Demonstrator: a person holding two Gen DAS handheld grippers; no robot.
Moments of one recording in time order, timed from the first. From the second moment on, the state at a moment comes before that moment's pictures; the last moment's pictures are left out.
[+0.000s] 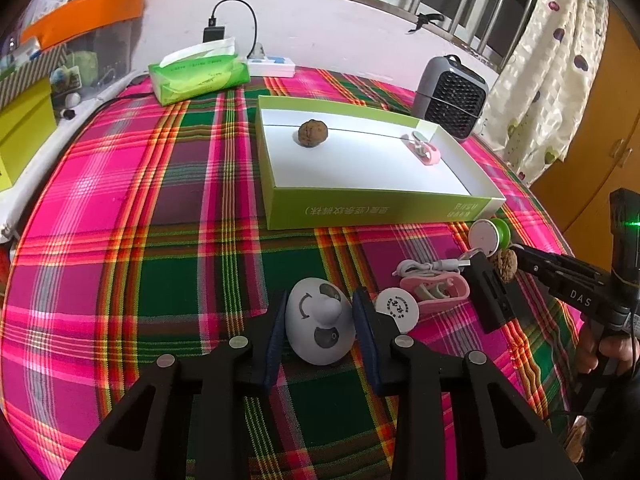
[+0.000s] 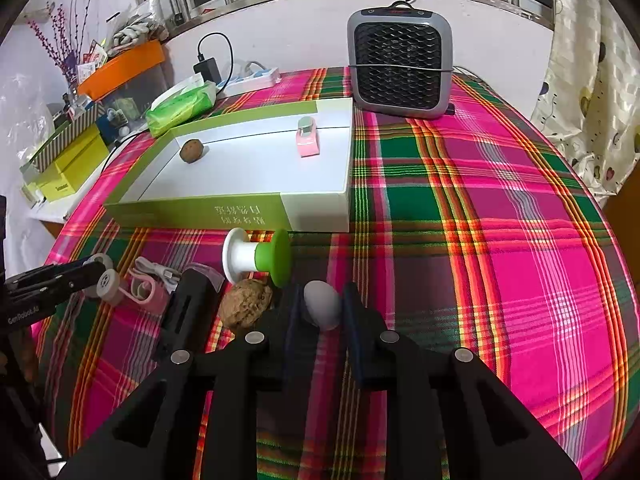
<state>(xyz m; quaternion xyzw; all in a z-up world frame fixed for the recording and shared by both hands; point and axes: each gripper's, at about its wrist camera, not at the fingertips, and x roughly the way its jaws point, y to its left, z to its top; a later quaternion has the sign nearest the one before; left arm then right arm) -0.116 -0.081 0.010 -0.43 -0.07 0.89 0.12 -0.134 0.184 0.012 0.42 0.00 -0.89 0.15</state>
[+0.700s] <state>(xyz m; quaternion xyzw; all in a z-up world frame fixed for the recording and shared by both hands) -0.113 -0.083 0.017 -0.42 -0.08 0.90 0.12 -0.131 0.185 0.014 0.42 -0.01 -0.90 0.15</state>
